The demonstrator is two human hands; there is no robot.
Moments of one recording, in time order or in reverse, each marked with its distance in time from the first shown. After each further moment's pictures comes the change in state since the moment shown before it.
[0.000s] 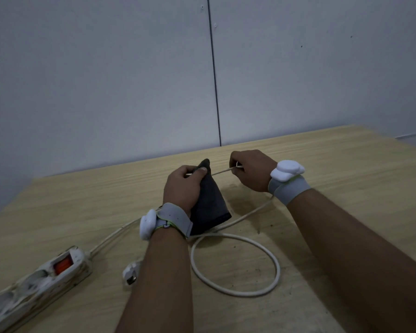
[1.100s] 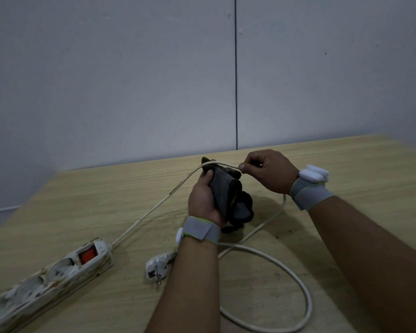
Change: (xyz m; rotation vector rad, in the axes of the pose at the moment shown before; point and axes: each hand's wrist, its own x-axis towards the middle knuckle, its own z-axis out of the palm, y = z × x) left_hand -0.015 -0.002 0.010 -1.121 -0.268 -0.318; right_hand 0.001 -0.018 -0.007 0.244 0.141 0.020
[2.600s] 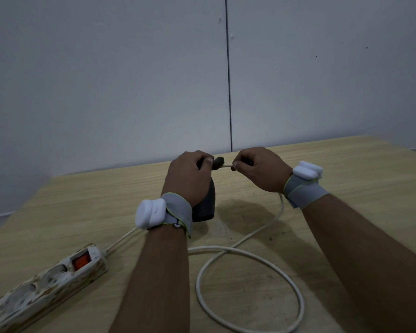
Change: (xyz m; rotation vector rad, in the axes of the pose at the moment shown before) left_hand -0.012 0.055 0.021 1.738 0.121 0.696; right_hand 0.000 -0.019 -0.012 0.037 -0.042 -0.016
